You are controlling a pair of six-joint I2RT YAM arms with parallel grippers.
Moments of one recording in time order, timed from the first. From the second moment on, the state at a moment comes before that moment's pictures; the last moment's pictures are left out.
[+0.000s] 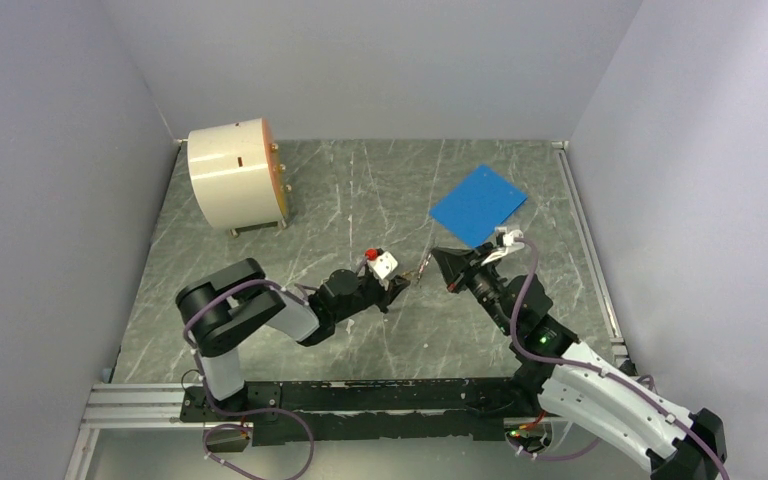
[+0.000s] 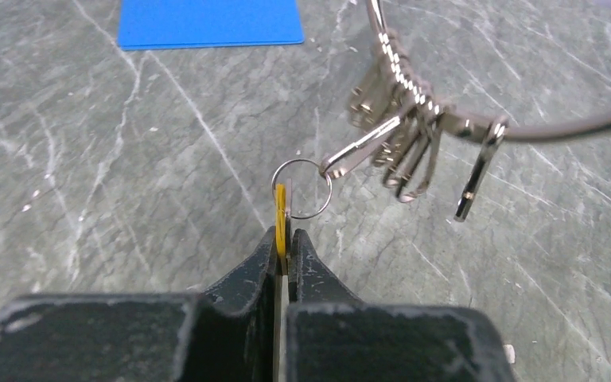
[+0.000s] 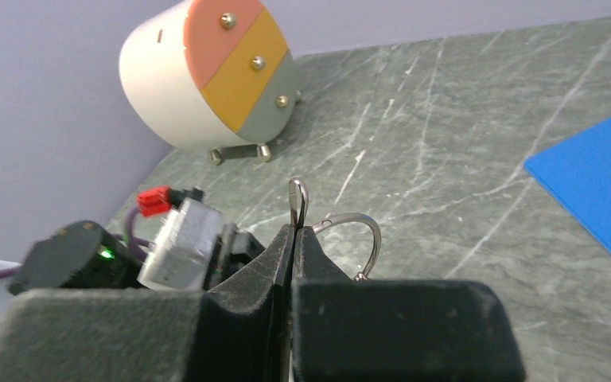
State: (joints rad) left arm -0.96 1.77 0.52 1.10 0.03 -0.09; right arm 0.76 0.58 0.36 0.28 0.21 0.45
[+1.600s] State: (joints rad) left arm -0.95 1.26 0.82 -0.04 0.07 0.82; right arm 0.58 0.65 0.16 0.50 -0.39 0.27
